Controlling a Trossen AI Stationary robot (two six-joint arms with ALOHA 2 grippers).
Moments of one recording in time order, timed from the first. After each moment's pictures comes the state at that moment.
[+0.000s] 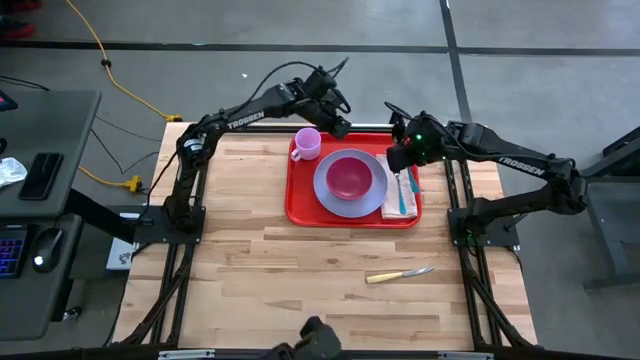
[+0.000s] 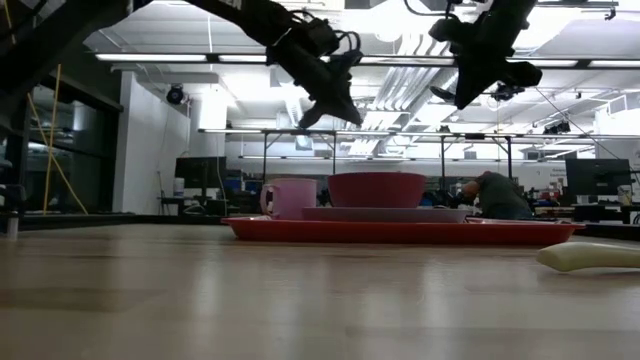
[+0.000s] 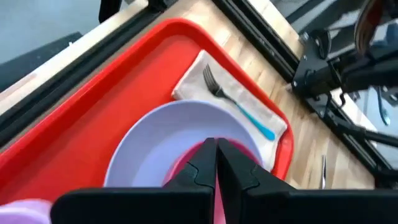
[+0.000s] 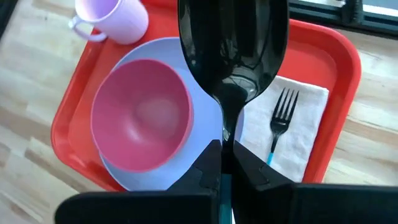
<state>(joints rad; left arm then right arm) 0.56 2.06 2.00 -0.70 0.37 -0.34 -0.44 1.14 1.13 -0.97 0.15 0.80</state>
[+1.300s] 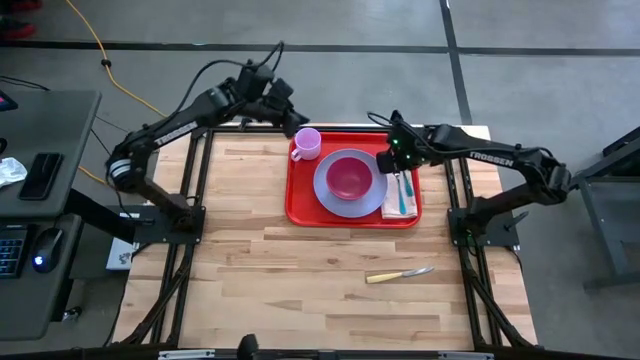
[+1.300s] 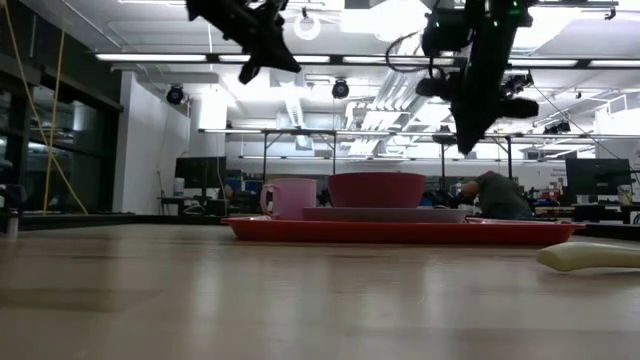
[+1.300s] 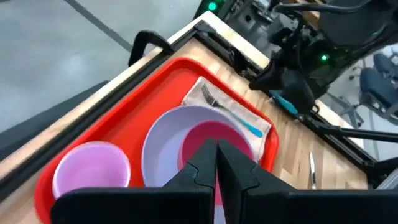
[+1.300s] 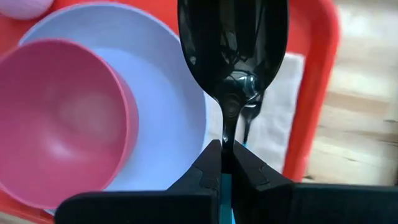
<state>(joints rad) 0.64 1.49 1.49 -0.56 0.36 -0.26 -0.49 1.32 1.06 -0.94 0.17 0.86</state>
